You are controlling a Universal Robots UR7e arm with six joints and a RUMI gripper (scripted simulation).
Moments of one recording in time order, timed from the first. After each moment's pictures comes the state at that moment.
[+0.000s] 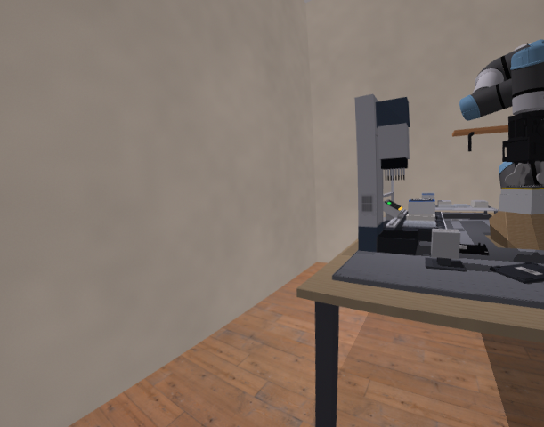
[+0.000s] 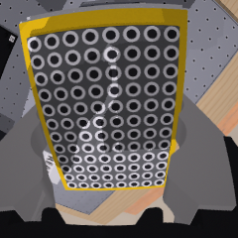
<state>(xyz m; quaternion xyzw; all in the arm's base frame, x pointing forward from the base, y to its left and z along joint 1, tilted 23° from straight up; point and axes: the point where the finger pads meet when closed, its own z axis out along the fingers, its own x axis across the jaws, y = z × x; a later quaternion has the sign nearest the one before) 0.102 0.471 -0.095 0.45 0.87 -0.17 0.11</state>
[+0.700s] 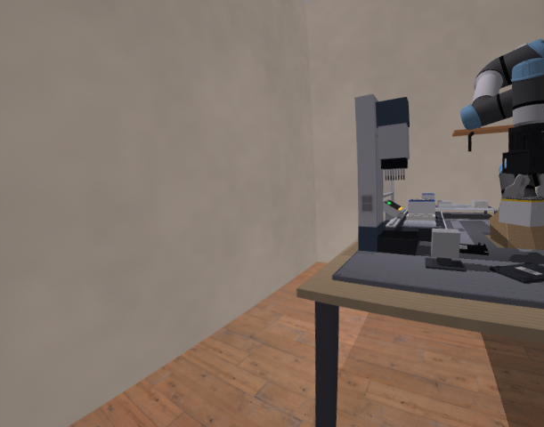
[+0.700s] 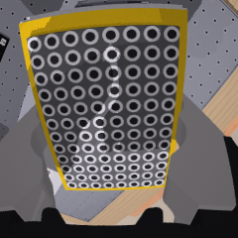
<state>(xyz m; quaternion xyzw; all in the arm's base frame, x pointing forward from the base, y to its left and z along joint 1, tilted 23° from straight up) 0.103 0.460 -0.122 0.45 0.87 -0.17 0.11</state>
